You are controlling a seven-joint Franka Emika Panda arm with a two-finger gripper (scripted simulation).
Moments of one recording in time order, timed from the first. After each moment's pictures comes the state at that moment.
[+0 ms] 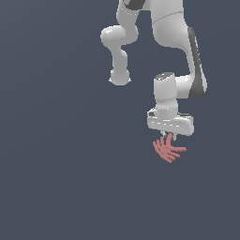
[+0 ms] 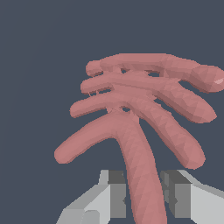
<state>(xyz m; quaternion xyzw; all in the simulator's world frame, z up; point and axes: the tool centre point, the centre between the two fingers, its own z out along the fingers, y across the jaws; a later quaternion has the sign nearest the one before) 0.006 0.235 0.102 -0.90 0.34 -0.19 0.20</state>
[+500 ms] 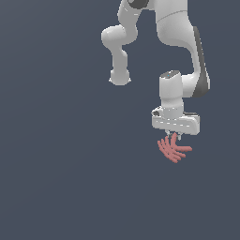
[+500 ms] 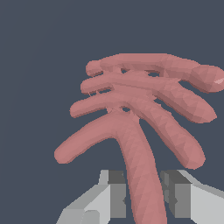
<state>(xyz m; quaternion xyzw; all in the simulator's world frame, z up) 0.008 0.255 0.109 -0.90 0.34 -0.19 0.20</state>
